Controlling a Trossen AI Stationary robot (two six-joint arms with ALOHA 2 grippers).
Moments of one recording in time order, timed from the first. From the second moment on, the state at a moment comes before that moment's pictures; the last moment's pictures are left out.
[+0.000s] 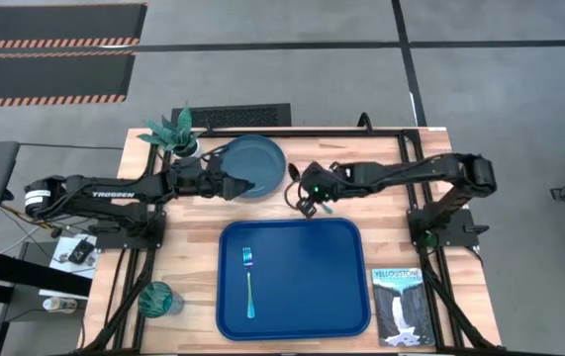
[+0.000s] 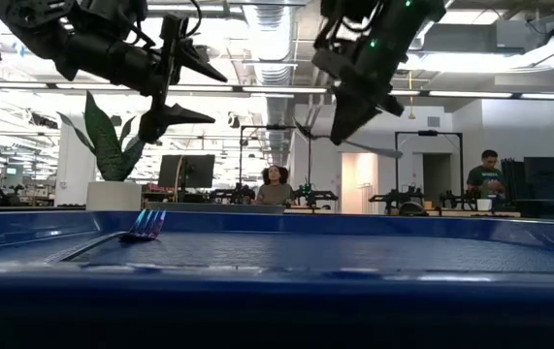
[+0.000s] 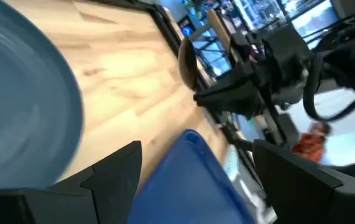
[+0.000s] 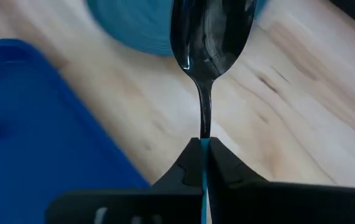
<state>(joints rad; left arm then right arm) 0.30 1.06 0.44 0.37 0.13 -0.93 -0.07 1.60 1.20 -0.58 0.29 0.56</state>
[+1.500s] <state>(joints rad) 0.21 1.19 0.44 0.44 0.11 -1.11 0.07 1.93 1.54 -0.66 0.37 0.25</state>
